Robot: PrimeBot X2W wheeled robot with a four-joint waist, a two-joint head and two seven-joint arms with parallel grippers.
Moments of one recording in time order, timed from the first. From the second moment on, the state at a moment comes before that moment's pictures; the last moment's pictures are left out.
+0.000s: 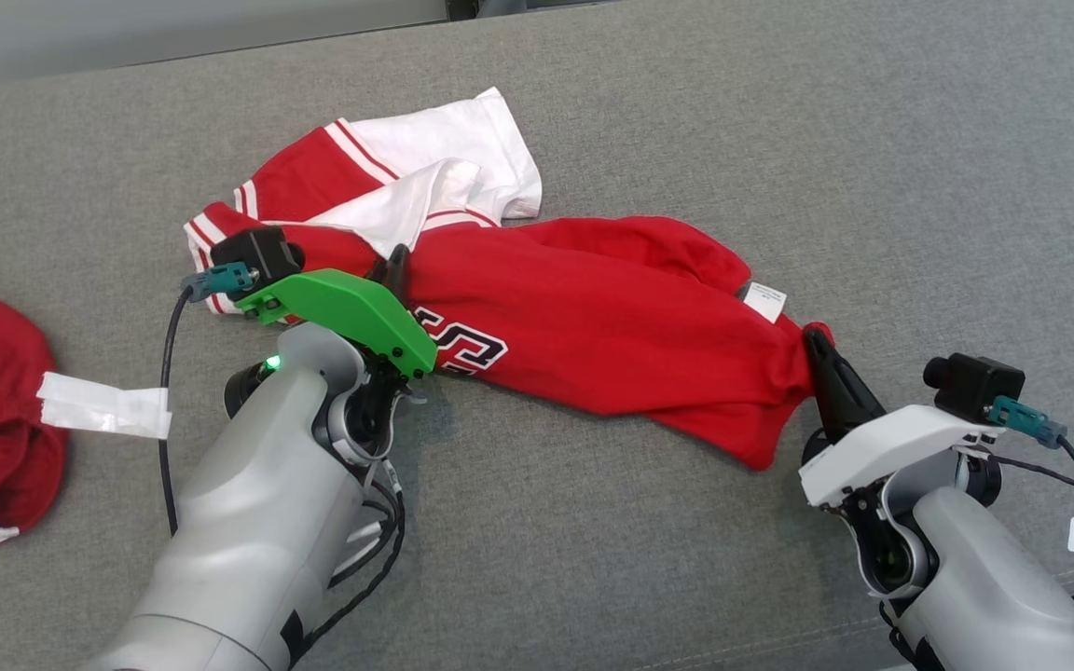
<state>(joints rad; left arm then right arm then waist) -0.81 0.05 -0.58 0.90 -1.13 0.07 -0.05 -0.41 -0.21 0.36 0.58 0.81 0.13 -0.26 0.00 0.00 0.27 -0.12</state>
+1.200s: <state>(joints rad) -0.48 0.19 -0.49 0.50 -1.47 -0.01 0.17 -0.39 -0.45 0.21 0.48 0.66 0.13 -0.26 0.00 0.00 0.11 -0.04</state>
